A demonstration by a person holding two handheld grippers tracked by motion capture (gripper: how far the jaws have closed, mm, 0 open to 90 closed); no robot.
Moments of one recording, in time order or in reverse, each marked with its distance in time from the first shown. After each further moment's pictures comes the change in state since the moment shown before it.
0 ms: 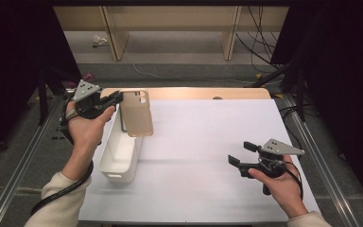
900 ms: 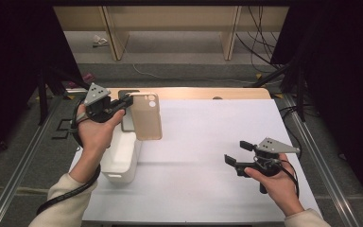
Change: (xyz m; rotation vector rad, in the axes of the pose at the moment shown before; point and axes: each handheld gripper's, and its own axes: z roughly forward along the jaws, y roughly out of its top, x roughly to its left) left arm -0.021 -0.005 0.006 0.003 -0.047 0.003; right arm 0.004 0.003 0.009 0.009 0.016 -0.012
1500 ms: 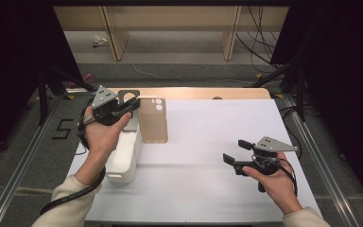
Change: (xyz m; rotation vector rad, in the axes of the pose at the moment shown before) left arm -0.015 -0.005 0.006 0.009 -0.038 0.012; right arm 0.001 0.002 0.004 0.000 0.004 -0.003
